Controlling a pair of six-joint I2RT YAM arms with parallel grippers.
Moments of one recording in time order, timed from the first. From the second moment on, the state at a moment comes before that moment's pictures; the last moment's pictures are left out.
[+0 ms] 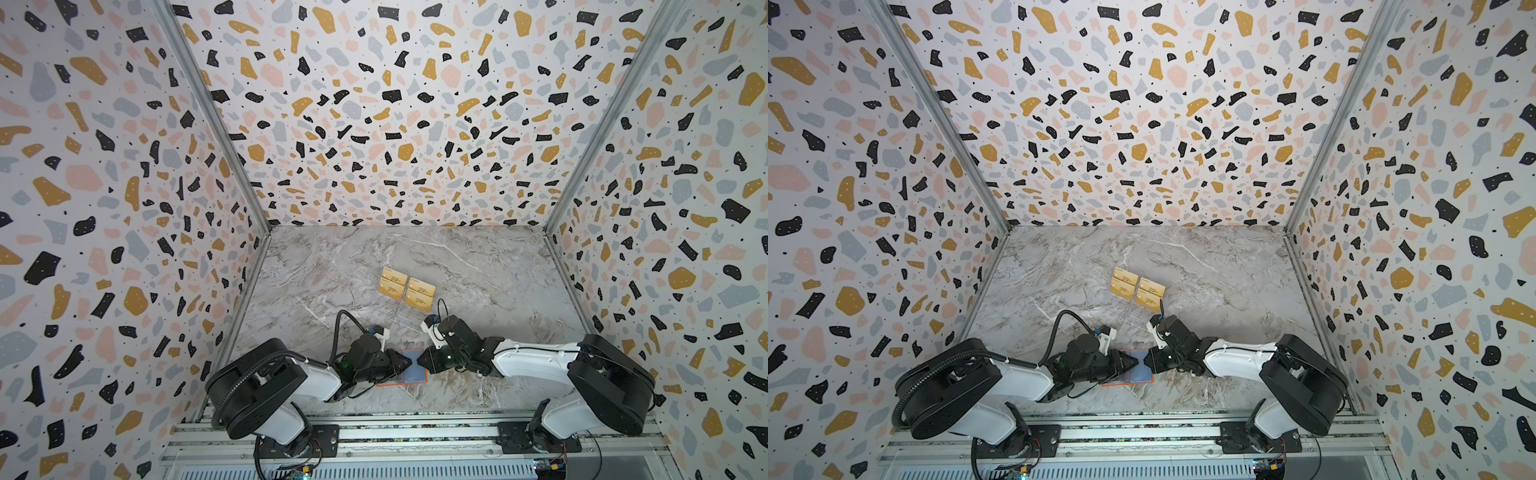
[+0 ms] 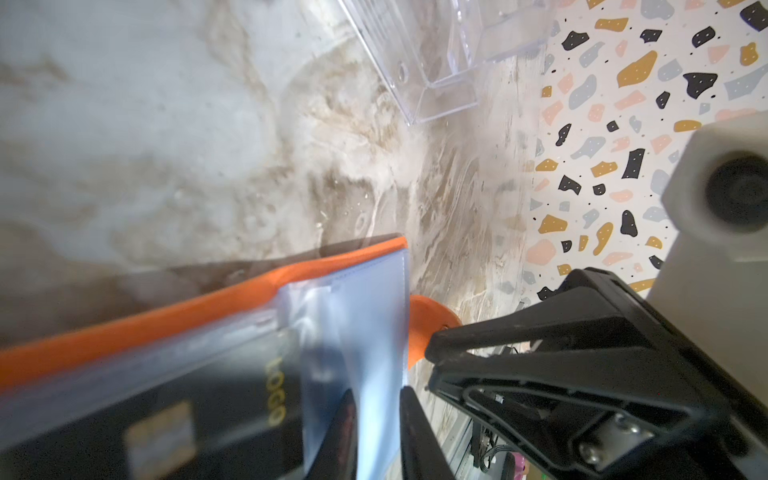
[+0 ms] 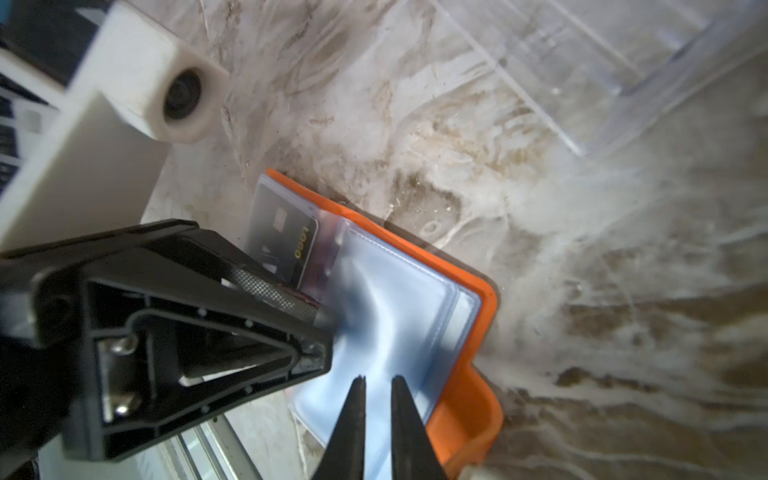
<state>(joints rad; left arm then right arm) -0.83 1.50 0.25 0.65 0.34 -1.16 0.89 1.46 0.58 0.03 -0.30 0.59</state>
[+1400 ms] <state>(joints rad) -0.82 1.42 0.21 0.63 0.33 -1.14 0.87 1.48 0.53 0.11 -0.40 0.61</state>
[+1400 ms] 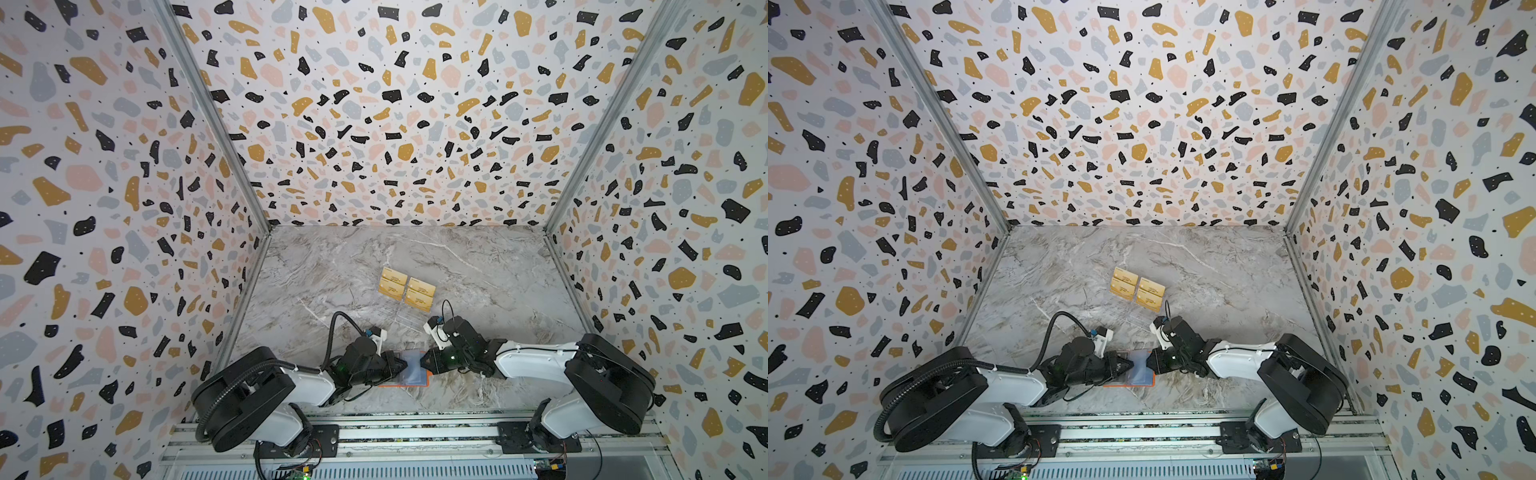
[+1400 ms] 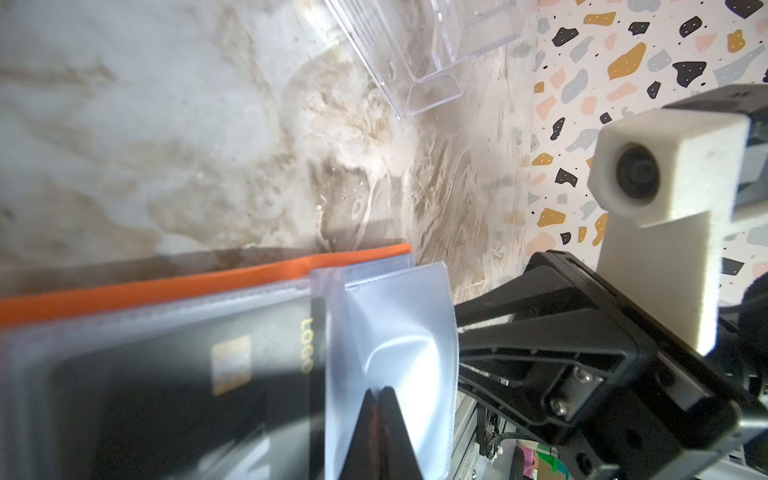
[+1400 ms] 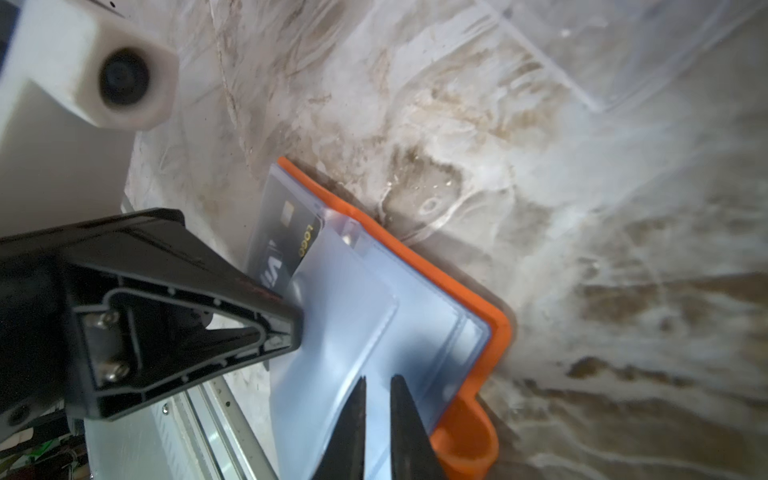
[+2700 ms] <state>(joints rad) -0.69 0.99 0.45 -0.25 0.12 -0.85 0.90 1.60 0.71 0.11 -0.44 0.55</state>
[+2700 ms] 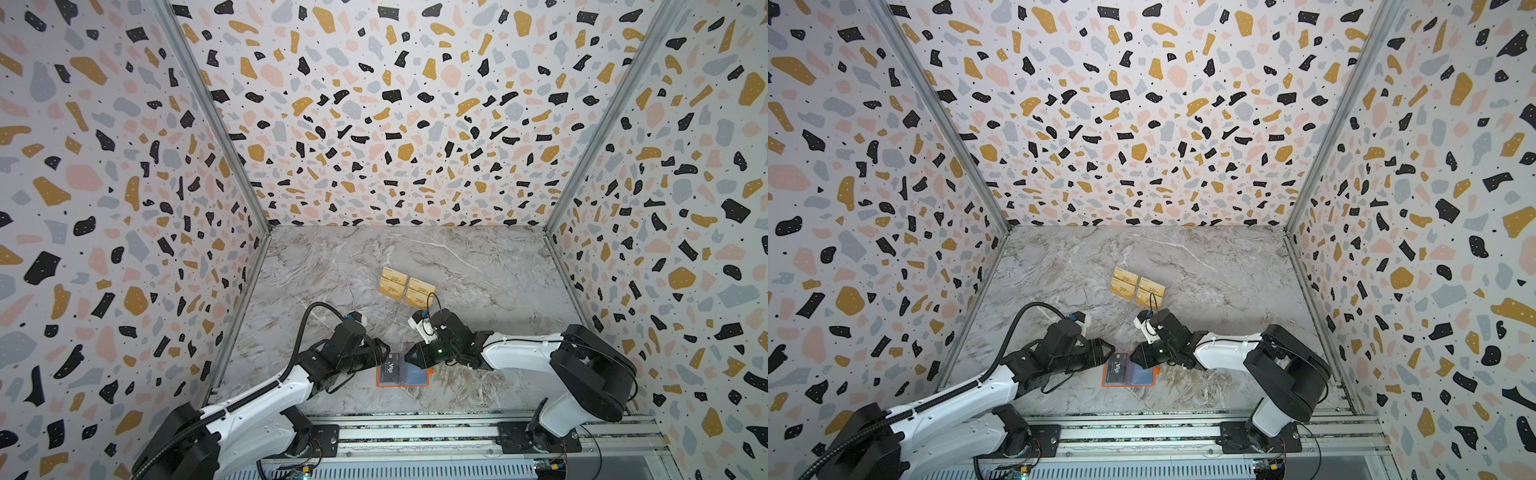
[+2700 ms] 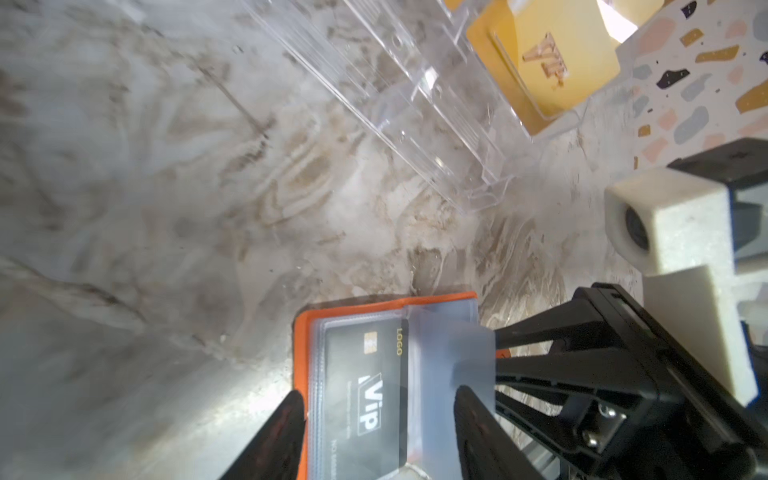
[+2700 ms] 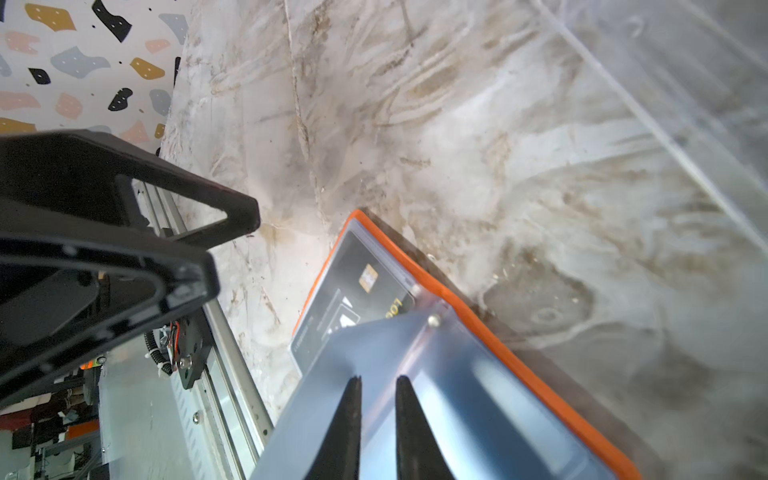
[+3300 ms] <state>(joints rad) -0.69 1.01 0.41 -0.23 0.18 -0.81 0.93 1.74 0.78 0.11 -0.46 0.54</state>
